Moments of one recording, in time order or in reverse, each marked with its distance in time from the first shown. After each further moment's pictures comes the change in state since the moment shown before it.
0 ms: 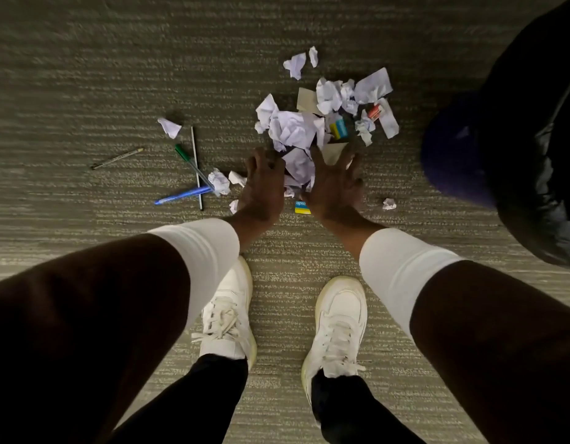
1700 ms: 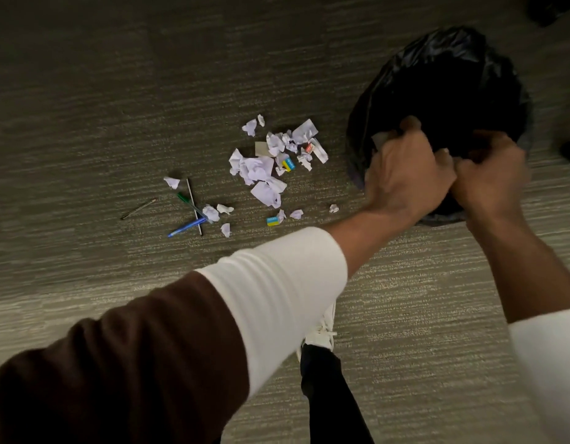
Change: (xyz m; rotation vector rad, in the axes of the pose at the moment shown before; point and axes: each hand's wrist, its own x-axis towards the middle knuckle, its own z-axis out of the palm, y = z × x) left_hand -0.078 0.342 -0.234 -0.656 0.003 0.068; right_hand -0.157 0.187 -0.302 0.677 0.473 0.496
